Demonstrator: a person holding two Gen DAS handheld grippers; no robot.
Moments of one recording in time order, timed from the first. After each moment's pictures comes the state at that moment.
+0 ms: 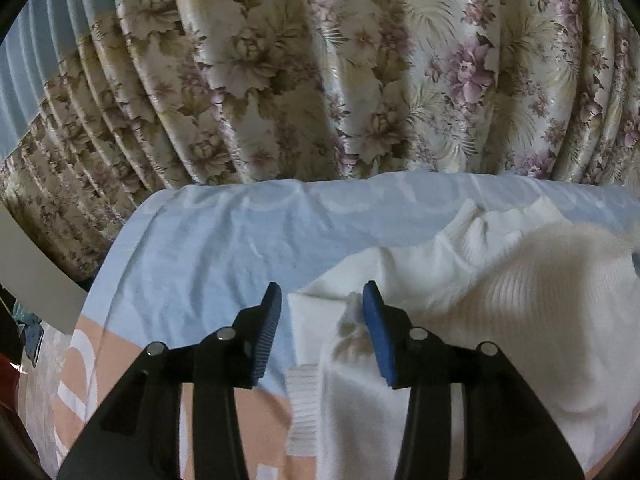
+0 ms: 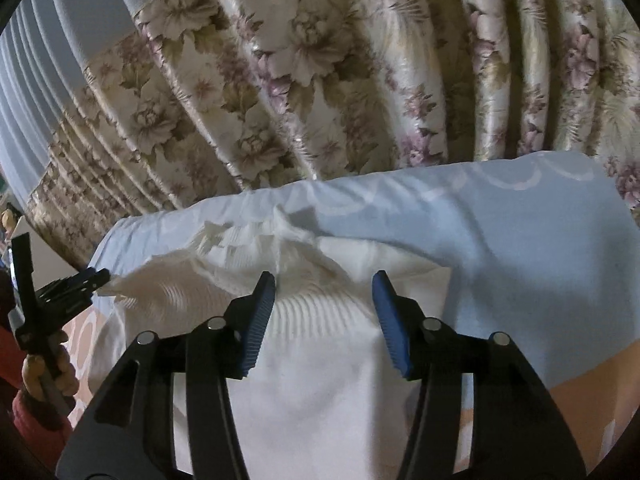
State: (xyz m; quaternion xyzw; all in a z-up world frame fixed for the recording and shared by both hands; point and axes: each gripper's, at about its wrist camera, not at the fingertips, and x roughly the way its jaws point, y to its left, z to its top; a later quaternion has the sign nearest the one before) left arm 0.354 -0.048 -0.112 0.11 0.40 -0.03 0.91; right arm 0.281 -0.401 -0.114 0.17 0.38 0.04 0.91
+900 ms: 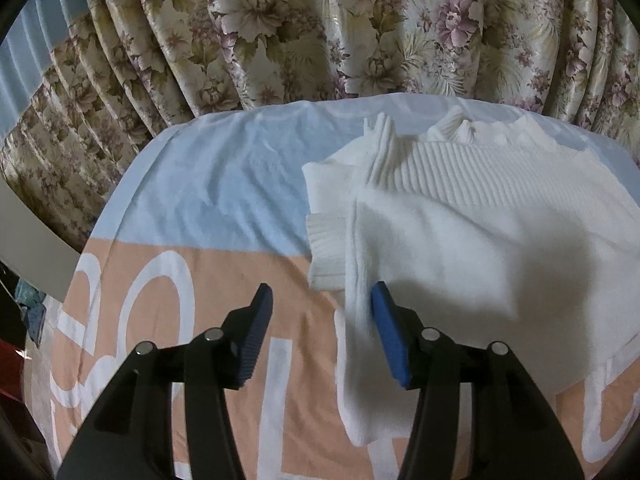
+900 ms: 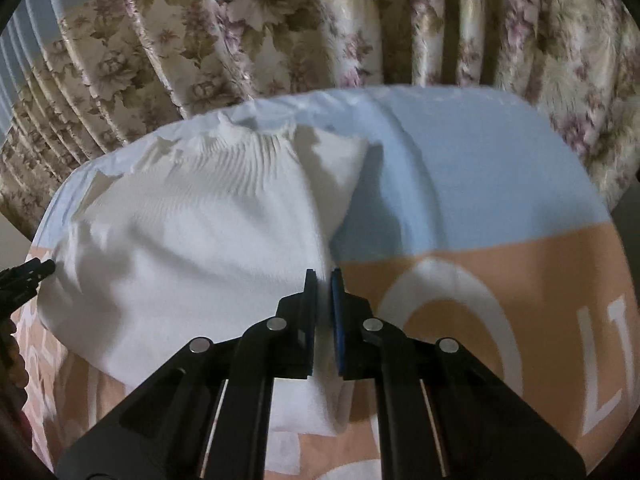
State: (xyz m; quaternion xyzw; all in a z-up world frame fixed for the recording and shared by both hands) left arm 0.280 -0.022 -0.140 0.10 0.46 -0.03 0.88; right arm 0.193 -0.400 -0.158 0.13 0.44 -0.02 0.89
